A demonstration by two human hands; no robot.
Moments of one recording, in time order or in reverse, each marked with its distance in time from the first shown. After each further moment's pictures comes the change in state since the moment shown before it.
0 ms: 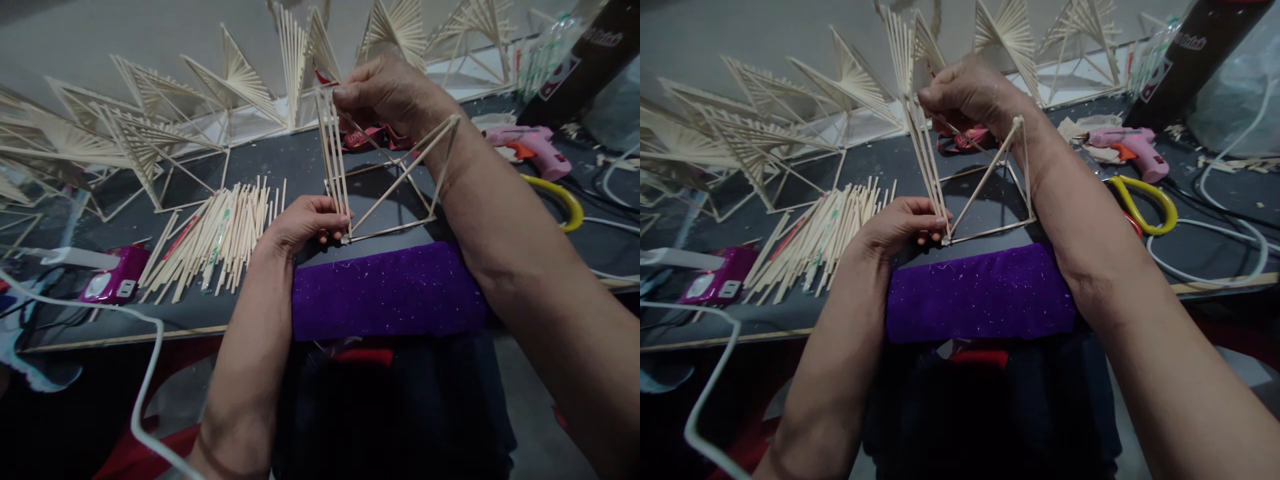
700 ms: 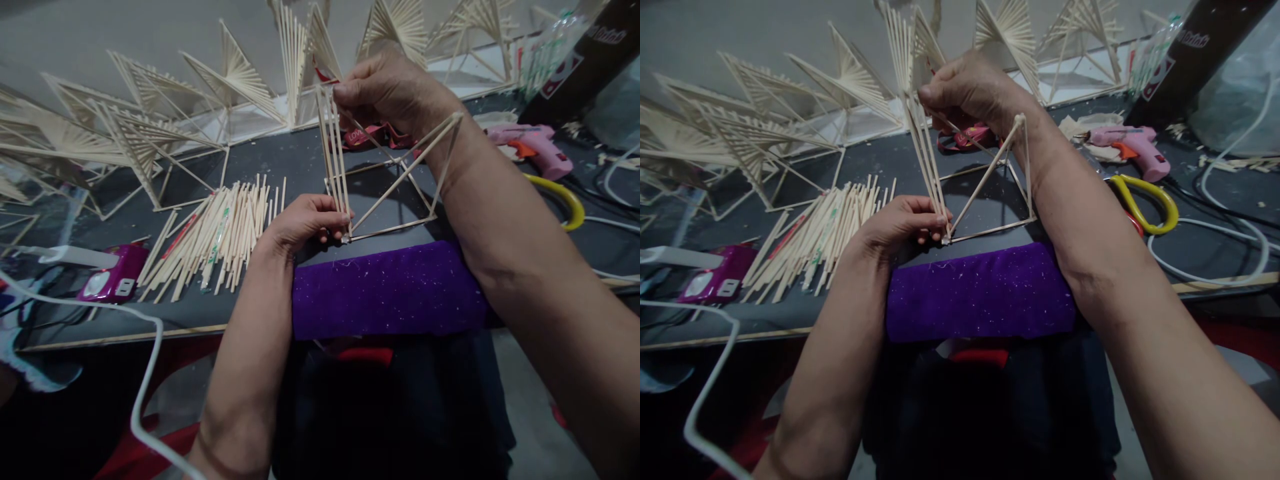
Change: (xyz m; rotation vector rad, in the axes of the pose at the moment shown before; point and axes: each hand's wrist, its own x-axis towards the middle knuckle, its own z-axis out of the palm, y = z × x) left_hand 0.000 0.002 0.001 0.013 -0.010 -0.001; right_hand 0.002 0.002 -0.001 -0.010 -0.012 -0.009
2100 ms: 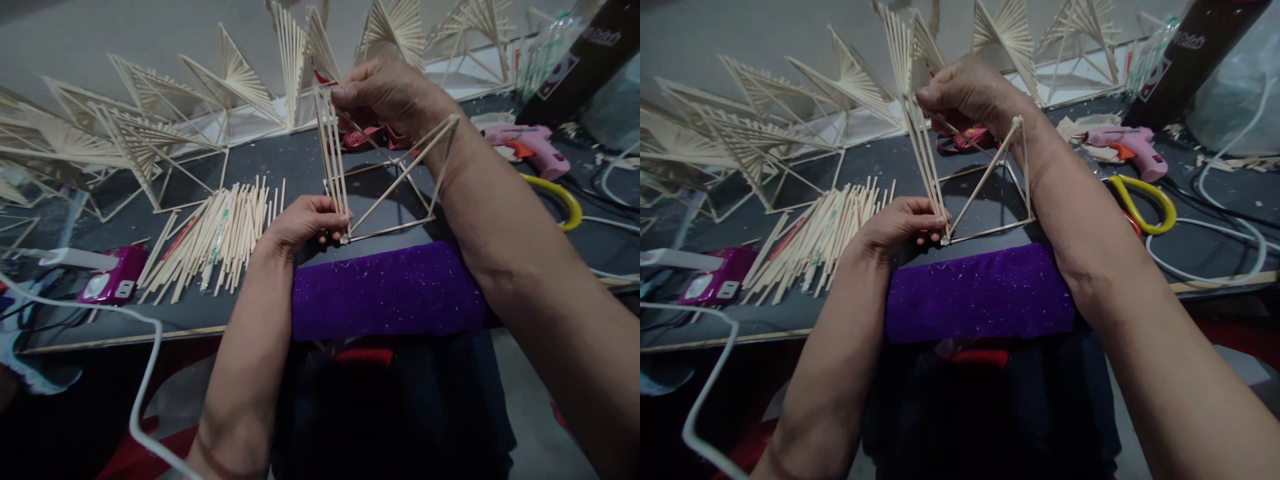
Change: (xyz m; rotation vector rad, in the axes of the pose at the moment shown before) left_hand 0.000 0.000 0.000 -0.022 -0.012 -0.005; right_hand -0.004 -0.002 0.003 0.078 -0.014 0.032
